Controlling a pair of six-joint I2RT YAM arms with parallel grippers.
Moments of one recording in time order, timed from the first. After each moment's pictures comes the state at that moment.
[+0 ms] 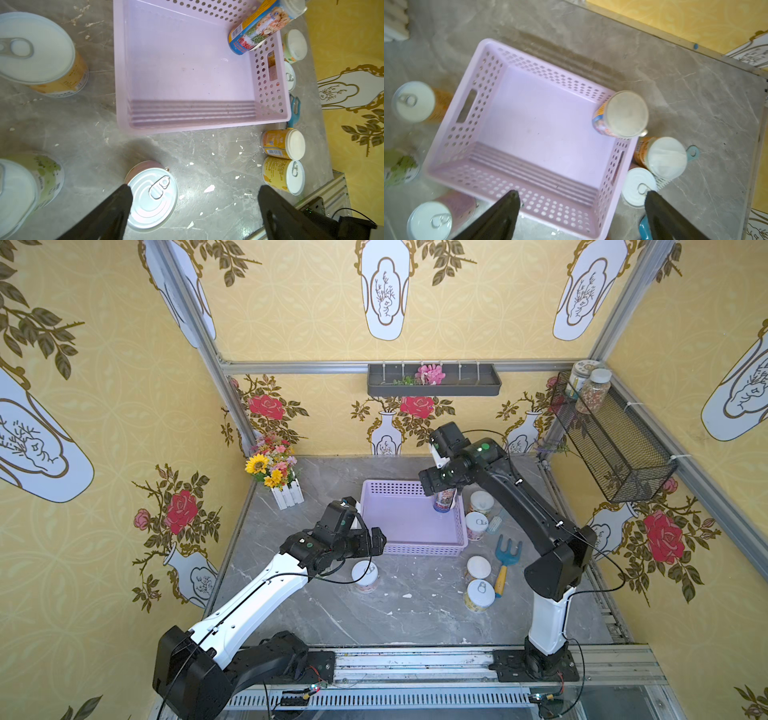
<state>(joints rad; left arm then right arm) -0.58 1.14 0.93 -0.67 0.08 -0.60 0.58 1.90 2.04 -1.19 0.16 0.16</state>
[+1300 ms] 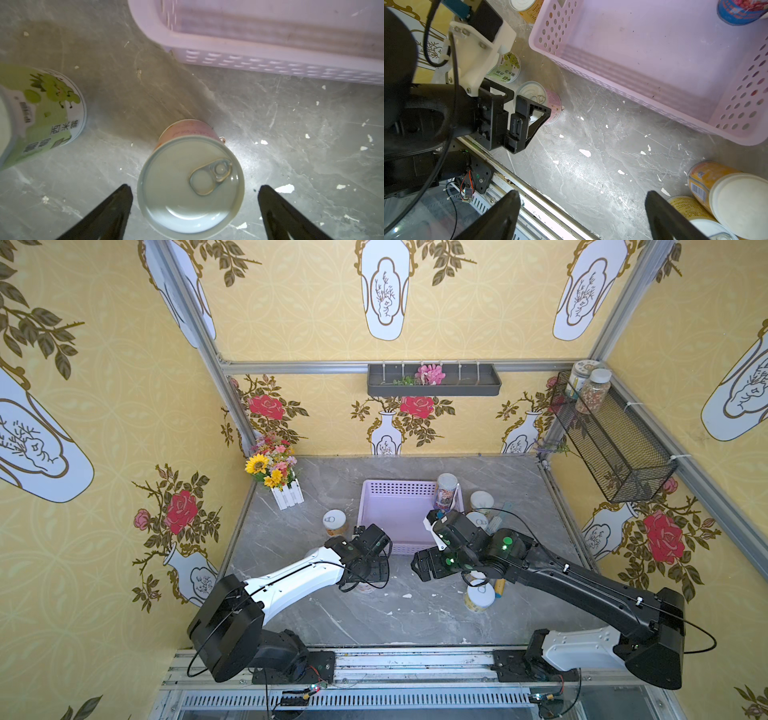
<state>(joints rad) -0.77 1.41 0.88 -0.79 -0.16 -0.78 0.92 1.29 1.16 -0.84 -0.01 0.55</state>
